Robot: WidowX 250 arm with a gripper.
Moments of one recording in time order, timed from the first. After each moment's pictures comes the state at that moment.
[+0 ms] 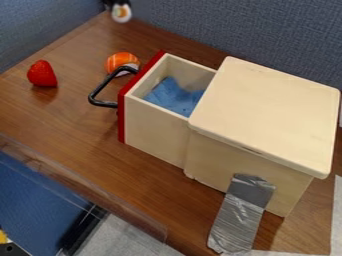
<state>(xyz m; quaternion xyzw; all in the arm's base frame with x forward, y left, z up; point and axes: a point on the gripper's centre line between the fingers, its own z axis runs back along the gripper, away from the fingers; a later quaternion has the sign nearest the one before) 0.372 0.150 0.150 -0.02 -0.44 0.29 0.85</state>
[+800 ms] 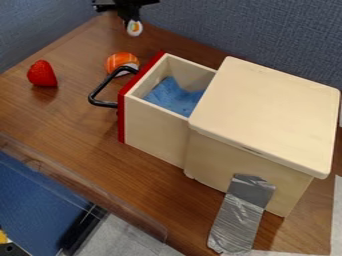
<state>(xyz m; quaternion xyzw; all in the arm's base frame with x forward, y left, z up) 0.453 0.173 0.093 0.01 -0.40 0.31 0.86</state>
